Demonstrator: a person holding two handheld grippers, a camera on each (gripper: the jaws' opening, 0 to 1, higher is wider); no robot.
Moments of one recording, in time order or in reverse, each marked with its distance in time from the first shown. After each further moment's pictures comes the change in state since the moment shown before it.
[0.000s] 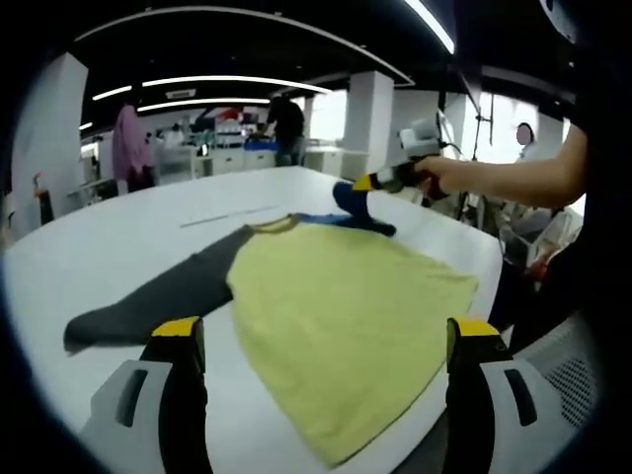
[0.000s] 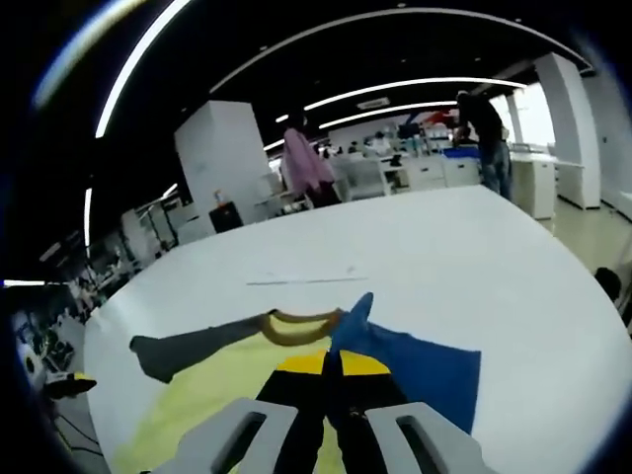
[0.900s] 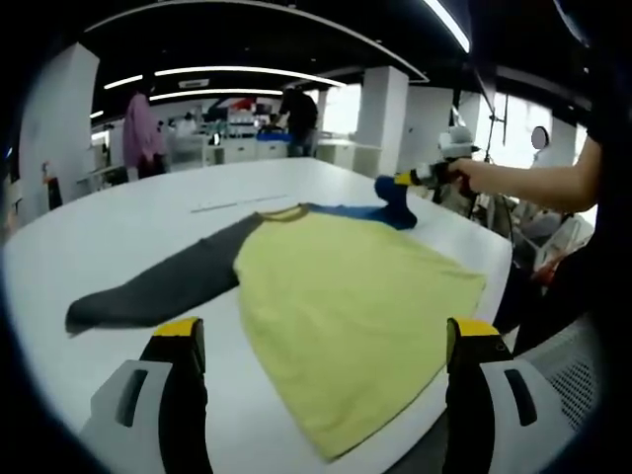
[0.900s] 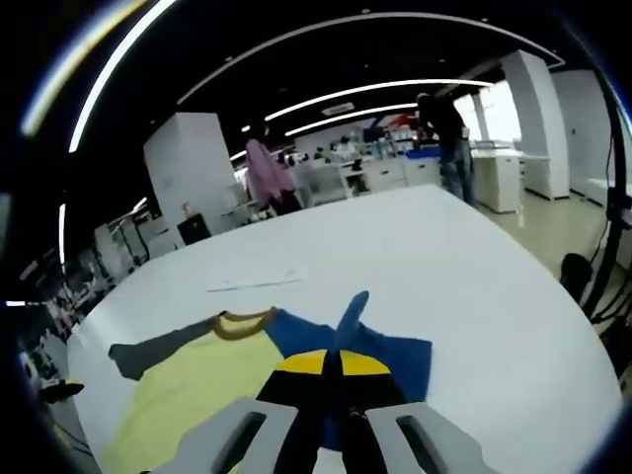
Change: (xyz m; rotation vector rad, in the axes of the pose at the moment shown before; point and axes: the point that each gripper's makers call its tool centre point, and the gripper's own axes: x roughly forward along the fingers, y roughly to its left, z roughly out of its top) left arm 0.001 0.003 -0.009 -0.032 0.045 0.048; right arm -0.047 -0.076 -0.005 0.050 -0.021 -0.143
